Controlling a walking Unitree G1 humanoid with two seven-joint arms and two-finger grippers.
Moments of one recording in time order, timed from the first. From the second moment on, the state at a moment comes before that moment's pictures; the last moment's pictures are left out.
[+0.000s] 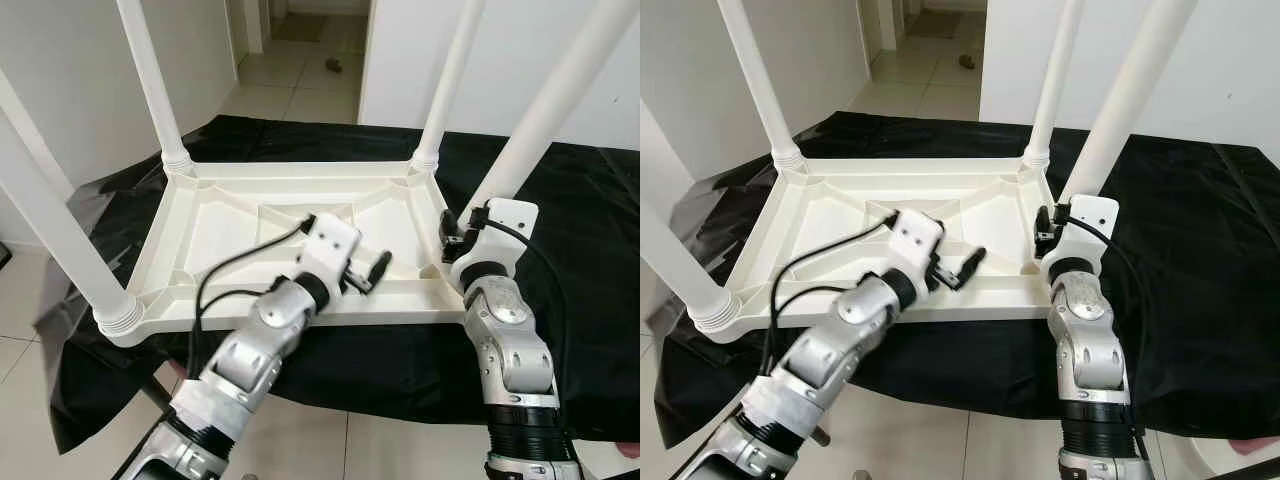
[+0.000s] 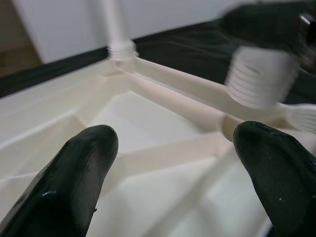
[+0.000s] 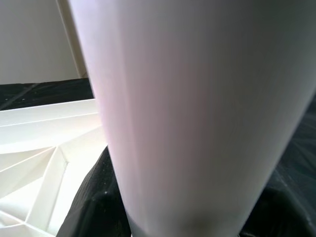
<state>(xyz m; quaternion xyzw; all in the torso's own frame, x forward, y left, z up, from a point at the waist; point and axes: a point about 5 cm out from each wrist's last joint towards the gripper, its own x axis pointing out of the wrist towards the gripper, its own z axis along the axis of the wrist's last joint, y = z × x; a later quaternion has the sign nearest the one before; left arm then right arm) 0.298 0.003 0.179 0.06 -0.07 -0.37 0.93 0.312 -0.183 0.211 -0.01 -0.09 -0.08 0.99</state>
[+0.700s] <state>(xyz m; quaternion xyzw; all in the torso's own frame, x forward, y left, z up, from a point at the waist) 0.274 -0.041 0.141 0.12 -0.03 -0.55 0.82 0.307 -0.186 0.211 -0.01 -0.09 -0.09 0.99</state>
